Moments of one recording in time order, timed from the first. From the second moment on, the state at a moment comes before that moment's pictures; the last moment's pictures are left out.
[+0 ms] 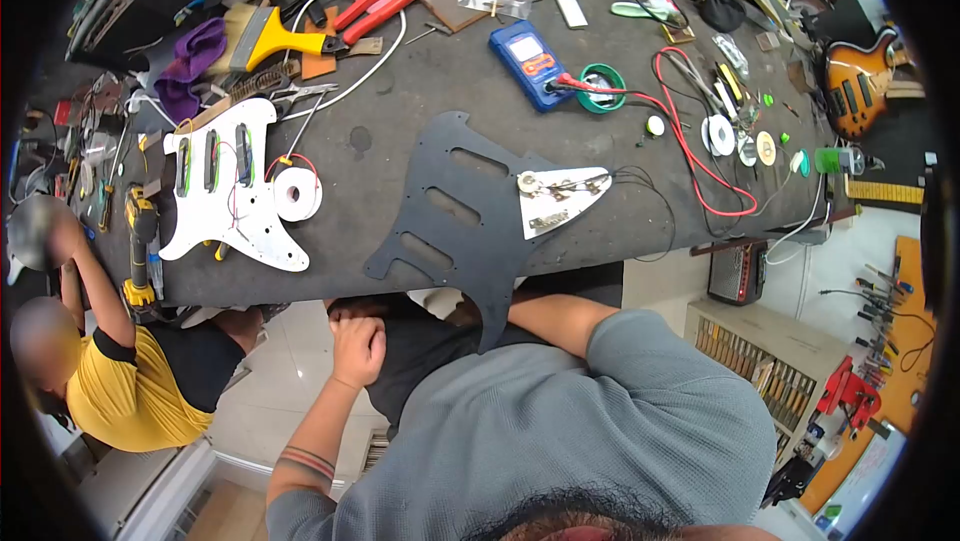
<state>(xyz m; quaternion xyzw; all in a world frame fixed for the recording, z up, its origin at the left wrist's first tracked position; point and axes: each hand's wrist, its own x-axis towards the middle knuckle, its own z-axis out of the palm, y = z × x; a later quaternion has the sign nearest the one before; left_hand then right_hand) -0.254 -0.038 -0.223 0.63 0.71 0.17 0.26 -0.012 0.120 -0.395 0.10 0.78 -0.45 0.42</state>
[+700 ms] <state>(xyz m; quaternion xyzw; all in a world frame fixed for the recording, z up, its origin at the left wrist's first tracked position) -0.147 0.035 0.028 0.60 -0.09 0.57 0.55 0.088 0.189 -0.145 0.23 0.75 -0.57 0.25</state>
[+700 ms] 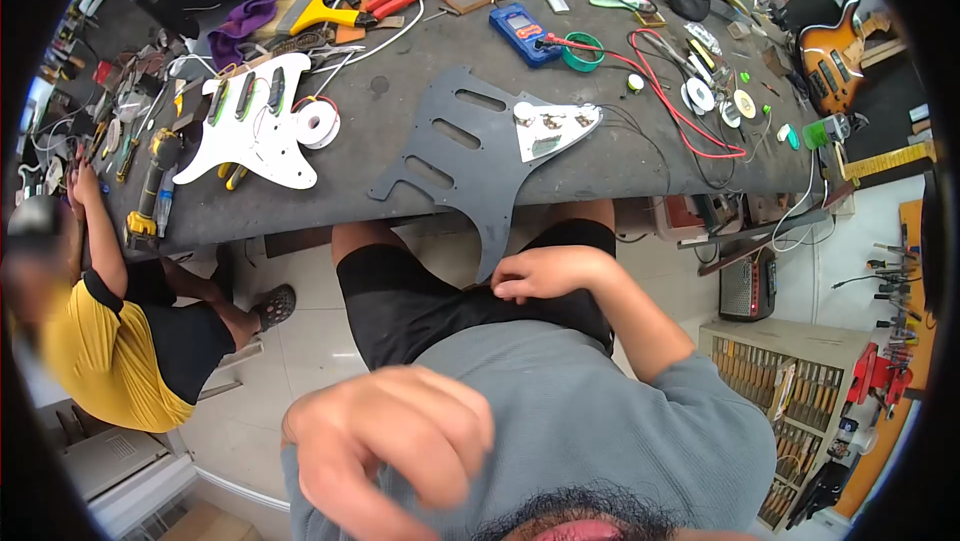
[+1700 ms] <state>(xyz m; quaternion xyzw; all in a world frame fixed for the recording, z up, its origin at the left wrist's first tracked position) -0.199 -0.073 -0.235 0.66 0.69 0.28 0.13 0.140 0.272 -0.073 0.41 0.81 -0.10 -0.41</state>
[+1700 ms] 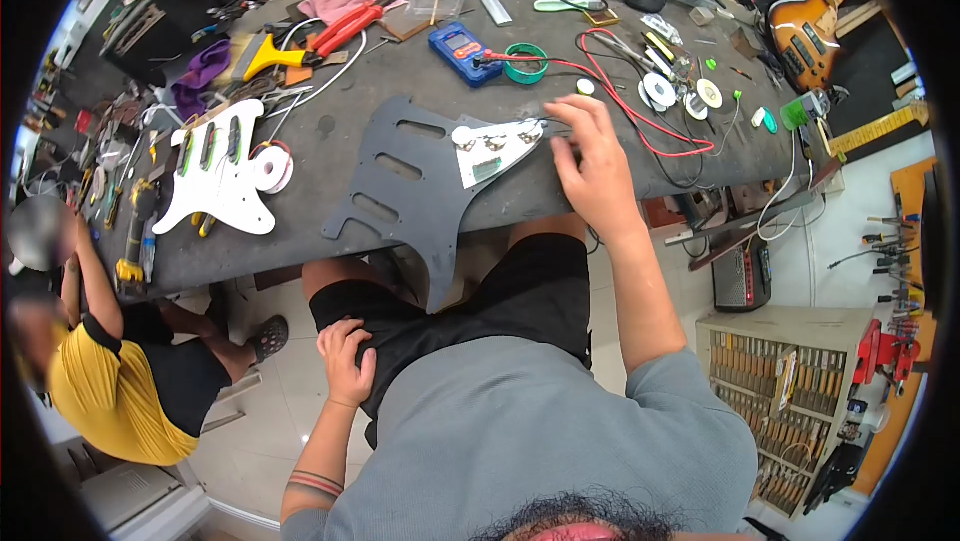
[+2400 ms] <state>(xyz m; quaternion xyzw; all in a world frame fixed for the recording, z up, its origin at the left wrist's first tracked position) -0.223 -0.058 -0.257 0.66 0.68 0.27 0.14 0.116 0.364 -0.004 0.26 0.94 -0.11 -0.19</state>
